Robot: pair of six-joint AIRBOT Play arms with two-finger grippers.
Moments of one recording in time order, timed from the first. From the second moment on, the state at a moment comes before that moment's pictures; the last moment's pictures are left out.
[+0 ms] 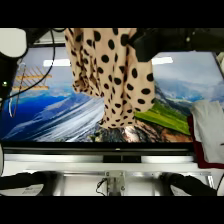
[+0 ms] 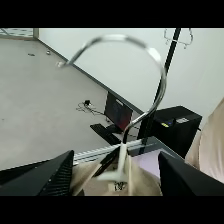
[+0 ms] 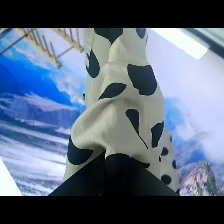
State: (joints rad) left arm -0.48 -1.45 1.96 1.17 -0.42 -1.40; right arm 0.38 -1.27 2.01 -1.15 1.24 1.22
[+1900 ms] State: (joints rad) left arm -0.46 -1.35 1.96 1.21 -0.43 -1.32; right arm -0.72 -1.07 2.01 -1.96 1.17 1.73
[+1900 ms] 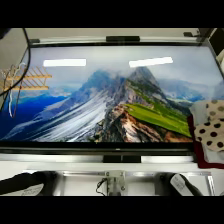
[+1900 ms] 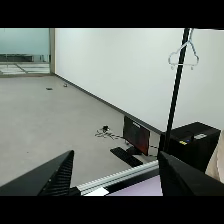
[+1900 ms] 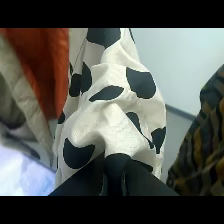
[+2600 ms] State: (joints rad) left arm -0.46 -1.35 1.96 1.21 -0.60 -1.32; right arm -1.08 -1.29 2.01 -1.87 0.80 1.83
